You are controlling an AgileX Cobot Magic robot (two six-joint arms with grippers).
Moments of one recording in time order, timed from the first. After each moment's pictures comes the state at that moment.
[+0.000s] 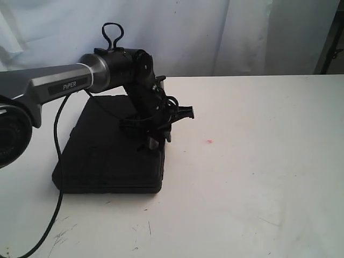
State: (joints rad) left arm -0.53 2.42 -1.97 -0.19 0.99 -0.43; right arm -0.08 0.01 0.00 0.12 0.36 -0.09
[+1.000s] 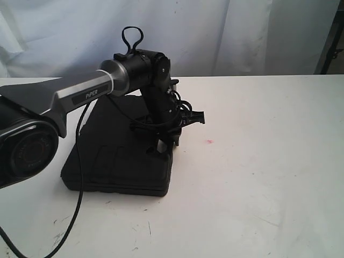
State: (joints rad) left arm -0.58 2.52 -2.12 -0.12 1.09 -0.48; right arm -0.08 0.01 0.00 0.12 0.36 -0.09
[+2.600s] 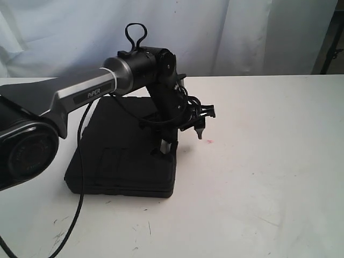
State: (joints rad) left arm -0.60 2.50 -2.13 -0.17 1.05 -0.49; right arm -0.08 0.01 0.00 0.12 0.36 -0.09
